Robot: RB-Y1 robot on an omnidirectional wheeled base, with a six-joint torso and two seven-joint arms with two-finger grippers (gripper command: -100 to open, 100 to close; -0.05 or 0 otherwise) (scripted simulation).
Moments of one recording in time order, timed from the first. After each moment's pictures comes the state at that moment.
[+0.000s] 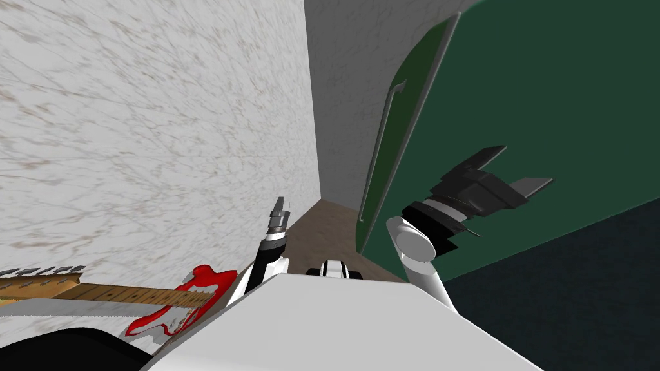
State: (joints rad) left arm 0.53 -0.03 0.00 -2.21 -0.10 -0.54 -0.11; right arm -0.04 -0.21 0.11 -2.44 -1.11 -1.04 -0.46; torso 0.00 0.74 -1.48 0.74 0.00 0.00
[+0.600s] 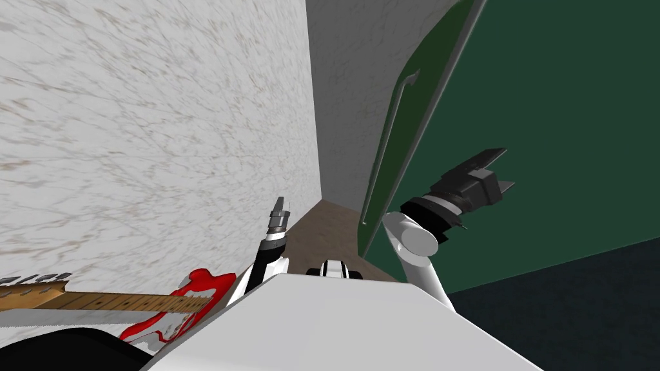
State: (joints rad) left arm 0.53 -0.03 0.00 -2.21 -0.10 -0.54 -0.11; right arm -0.11 -0.21 0.12 -2.43 -1.29 -1.12 -0.50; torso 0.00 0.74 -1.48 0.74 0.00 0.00
